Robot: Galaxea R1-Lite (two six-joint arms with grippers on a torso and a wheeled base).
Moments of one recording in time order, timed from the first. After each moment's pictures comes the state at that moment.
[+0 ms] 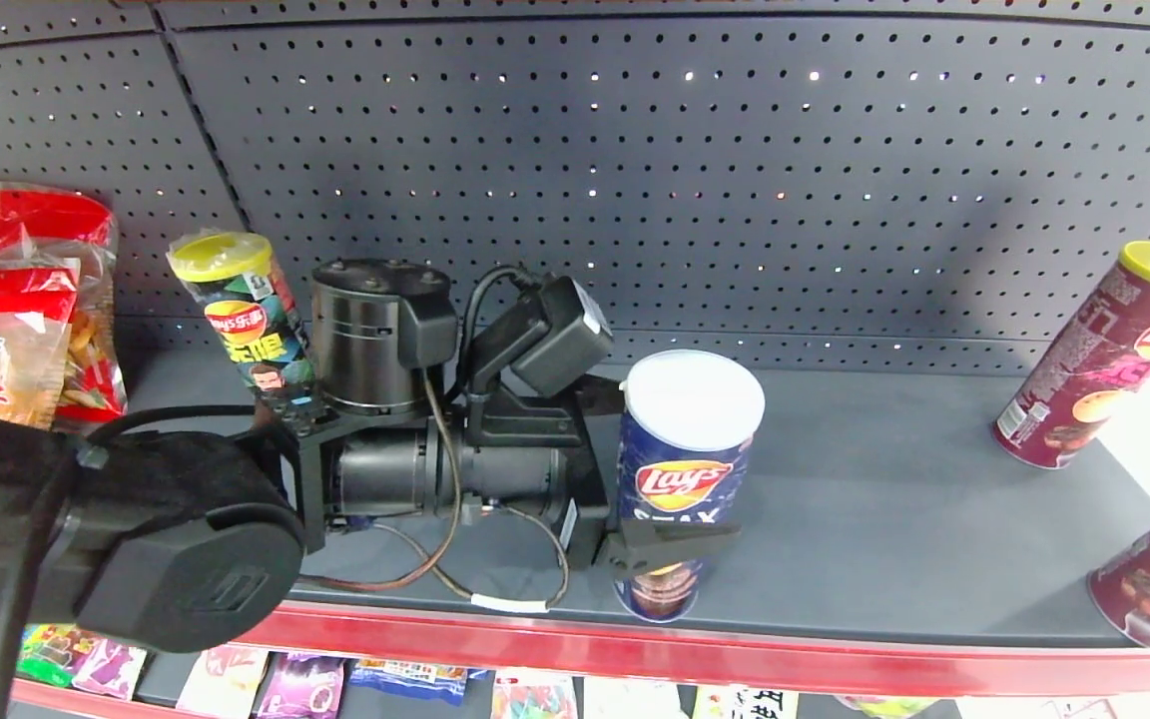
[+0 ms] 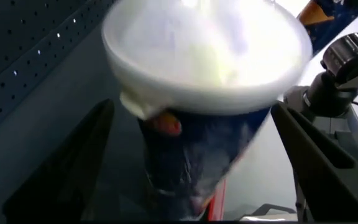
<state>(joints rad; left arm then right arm) -0.72 1.80 -0.91 -0.68 -0.66 0.20 0.11 0.11 -0.37 0.32 0.14 -0.15</state>
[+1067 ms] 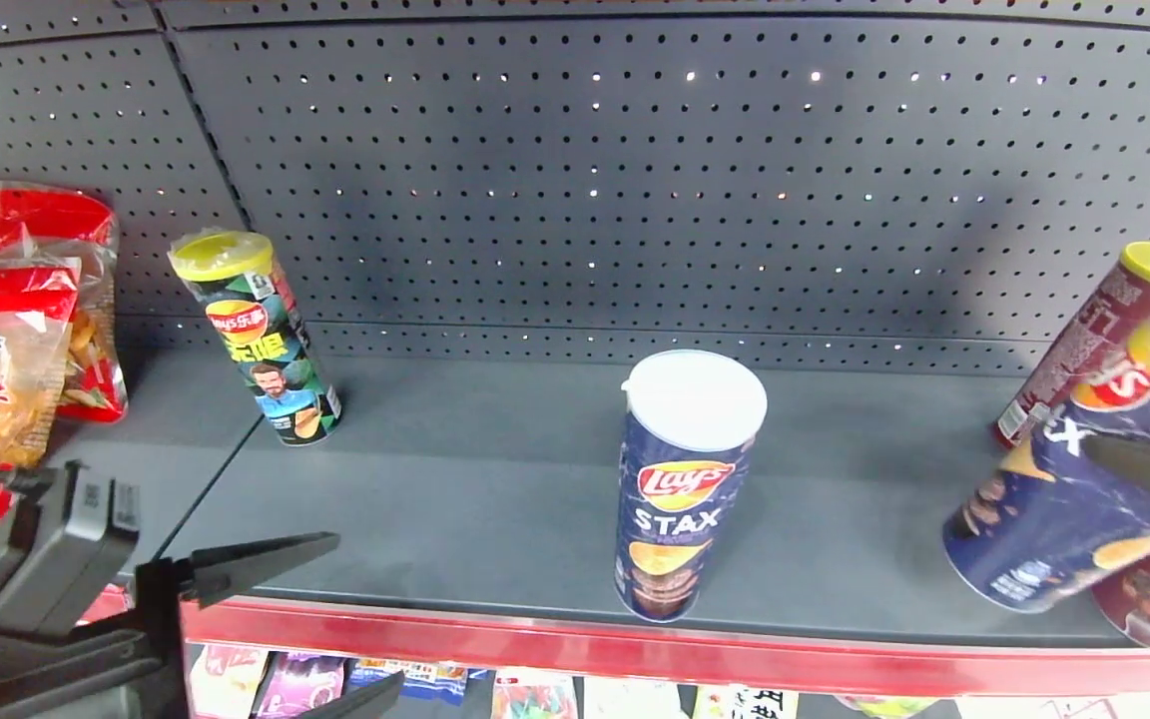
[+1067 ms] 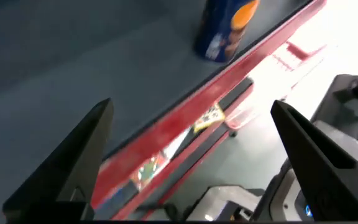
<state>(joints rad) -0.52 1.09 -0.23 -0.58 -0.37 0.02 0.24 0.95 -0.73 0.03 0.26 -0.23</state>
